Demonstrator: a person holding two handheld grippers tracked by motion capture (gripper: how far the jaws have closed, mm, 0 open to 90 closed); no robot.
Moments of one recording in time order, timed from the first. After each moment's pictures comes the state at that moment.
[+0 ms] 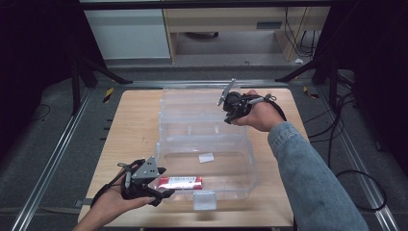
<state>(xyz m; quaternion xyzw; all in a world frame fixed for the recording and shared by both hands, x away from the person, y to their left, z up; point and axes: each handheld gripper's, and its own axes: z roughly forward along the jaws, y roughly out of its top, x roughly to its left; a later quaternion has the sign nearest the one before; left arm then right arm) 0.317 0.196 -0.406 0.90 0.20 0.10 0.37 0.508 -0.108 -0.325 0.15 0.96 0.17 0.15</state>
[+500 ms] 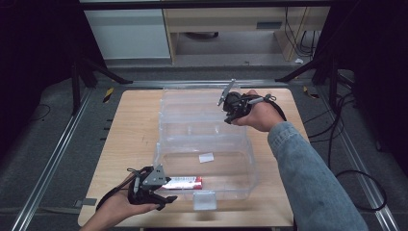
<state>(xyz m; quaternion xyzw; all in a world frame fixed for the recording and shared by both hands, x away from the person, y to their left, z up) 0.317 0.184 -0.430 0.93 0.17 0.08 0.32 0.508 -0.108 -0.326 0.15 0.96 0.17 0.16</state>
